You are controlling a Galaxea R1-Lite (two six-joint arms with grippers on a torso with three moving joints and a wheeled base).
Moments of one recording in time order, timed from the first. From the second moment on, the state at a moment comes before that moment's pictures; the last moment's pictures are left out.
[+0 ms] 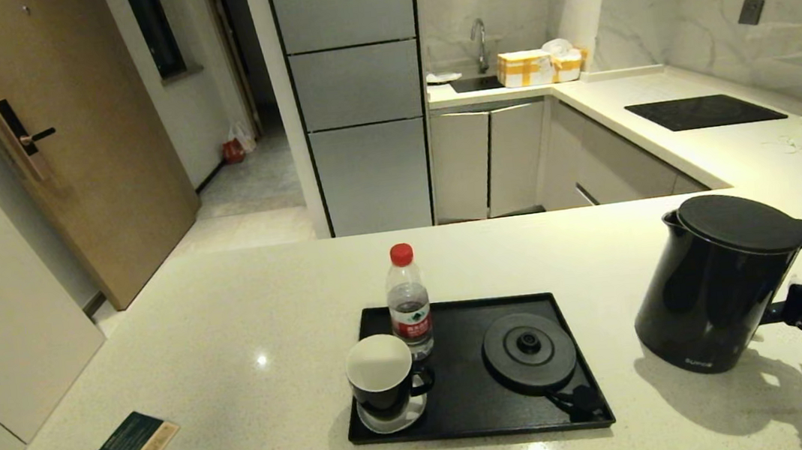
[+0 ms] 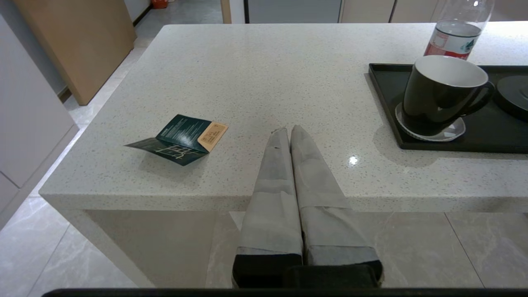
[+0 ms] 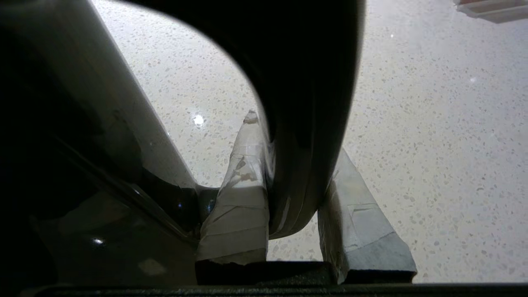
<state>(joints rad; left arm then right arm) 0.00 0.00 -0.02 0.06 0.00 0.01 -0.37 2.15 -0.29 -1.53 -0.07 -0.02</state>
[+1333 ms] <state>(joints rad) 0.00 0.00 -0.03 0.06 0.00 0.01 -0.39 2.15 -0.30 -1.52 0.08 -0.06</state>
